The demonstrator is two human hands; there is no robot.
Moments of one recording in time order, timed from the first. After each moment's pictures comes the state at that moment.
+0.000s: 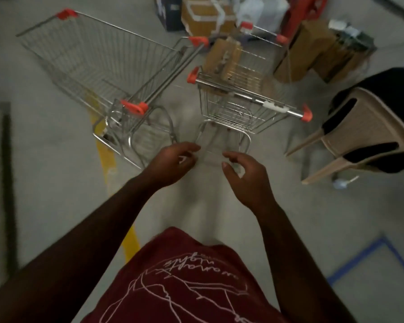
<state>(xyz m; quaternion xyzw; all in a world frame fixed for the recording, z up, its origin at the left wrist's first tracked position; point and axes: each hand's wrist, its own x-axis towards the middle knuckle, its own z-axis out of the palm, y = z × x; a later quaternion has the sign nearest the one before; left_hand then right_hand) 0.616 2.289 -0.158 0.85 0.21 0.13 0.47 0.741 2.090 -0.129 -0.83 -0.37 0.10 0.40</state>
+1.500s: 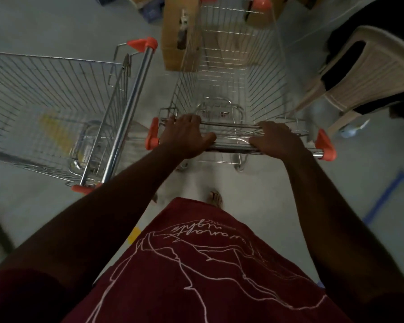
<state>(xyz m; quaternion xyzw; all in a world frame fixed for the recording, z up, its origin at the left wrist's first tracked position) 0.893 2.429 -0.201 0.97 0.14 -0.11 0.14 1.007 2.200 -0.180 -0.94 -0.15 0.29 0.07</state>
